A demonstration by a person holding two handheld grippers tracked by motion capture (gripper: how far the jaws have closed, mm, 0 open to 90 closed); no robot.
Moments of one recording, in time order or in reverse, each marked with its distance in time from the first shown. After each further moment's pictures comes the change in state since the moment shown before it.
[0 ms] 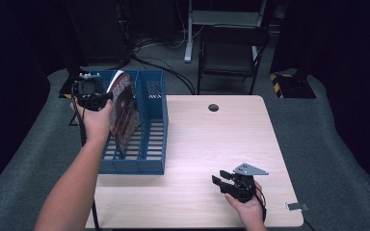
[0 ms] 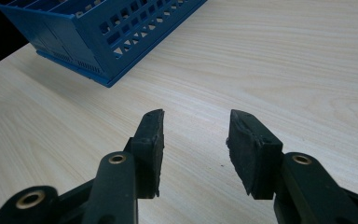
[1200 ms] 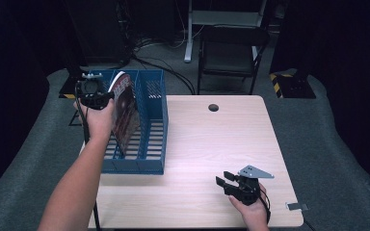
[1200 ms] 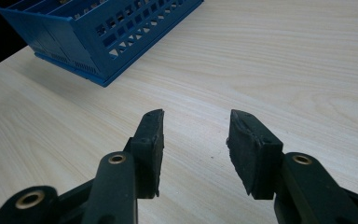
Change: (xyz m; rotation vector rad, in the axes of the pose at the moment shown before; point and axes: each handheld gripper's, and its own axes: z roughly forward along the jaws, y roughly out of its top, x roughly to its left) left arm 0.002 -0.001 0.017 0.003 0.008 0.000; right arm -0.004 -0.005 -0.013 -0.019 -0.016 0.002
